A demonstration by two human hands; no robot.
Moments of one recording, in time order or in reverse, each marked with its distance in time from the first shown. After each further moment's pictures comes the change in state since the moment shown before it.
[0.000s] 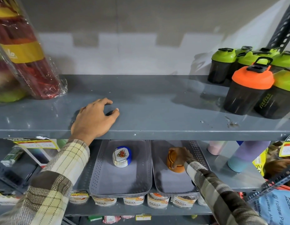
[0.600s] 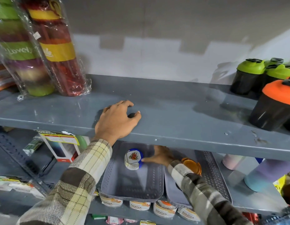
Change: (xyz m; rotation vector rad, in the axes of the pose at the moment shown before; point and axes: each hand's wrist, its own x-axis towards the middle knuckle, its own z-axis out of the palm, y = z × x) left_hand -0.002 -0.001 -0.001 -0.013 -0.013 -0.016; right_hand -0.001 -0.143 0.010 0.211 0.111 -0.355
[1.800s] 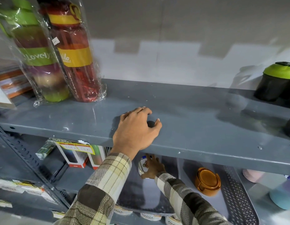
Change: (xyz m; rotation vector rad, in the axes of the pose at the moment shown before) left_hand 0.005 -0.005 0.003 0.006 0.066 0.107; right_hand 0.054 -0.042 0.094 -0.266 -0.161 0.017
